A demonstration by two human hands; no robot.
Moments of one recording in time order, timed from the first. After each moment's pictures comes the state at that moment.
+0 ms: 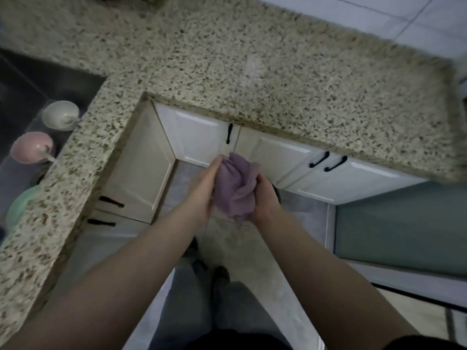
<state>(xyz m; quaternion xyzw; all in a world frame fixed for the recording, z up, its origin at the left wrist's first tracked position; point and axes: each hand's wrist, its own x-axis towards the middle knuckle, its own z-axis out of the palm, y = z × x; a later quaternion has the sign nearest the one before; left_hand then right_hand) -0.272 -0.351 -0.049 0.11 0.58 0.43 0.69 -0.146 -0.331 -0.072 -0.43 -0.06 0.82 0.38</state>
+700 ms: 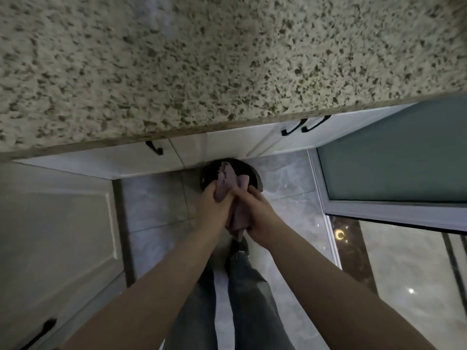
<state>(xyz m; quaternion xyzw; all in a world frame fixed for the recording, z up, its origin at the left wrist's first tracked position) -0.173 -0.228 -0.239 0.38 0.66 0.19 0.62 -0.072 -0.260 -0.245 -0.61 0.08 0.67 0.41</state>
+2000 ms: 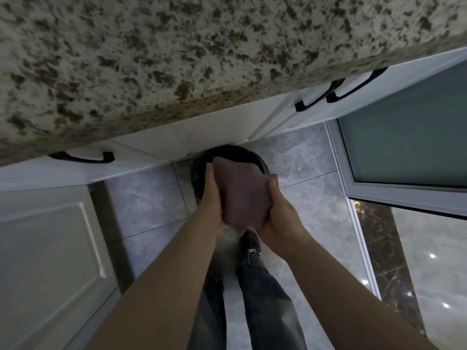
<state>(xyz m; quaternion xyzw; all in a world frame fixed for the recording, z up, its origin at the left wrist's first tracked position) -0.126 -0.179 -0.418 -0.08 0.61 0.12 0.78 -0.016 -0.255 -0.356 -0.55 0.16 0.66 0.48</state>
